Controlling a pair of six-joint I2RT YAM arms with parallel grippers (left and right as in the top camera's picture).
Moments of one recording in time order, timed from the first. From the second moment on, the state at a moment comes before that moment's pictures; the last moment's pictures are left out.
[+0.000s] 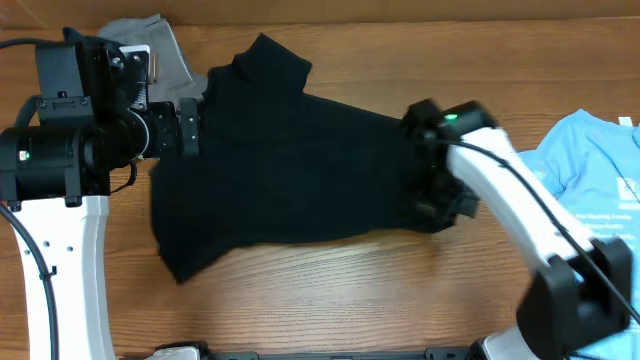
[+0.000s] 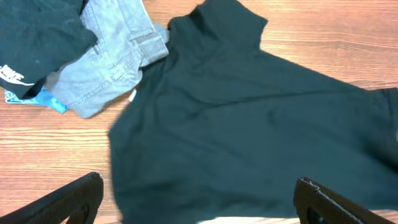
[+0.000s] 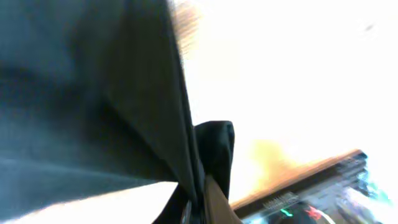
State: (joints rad) left arm 0.06 1.41 1.77 -1.29 0.14 -0.04; right arm 0.35 1.70 1.43 -1.52 0.13 0.73
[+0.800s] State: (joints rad) left arm 0.06 1.49 1.32 -1.29 0.20 -0.11; right arm 0.25 1.64 1.44 -1.47 0.14 0.68
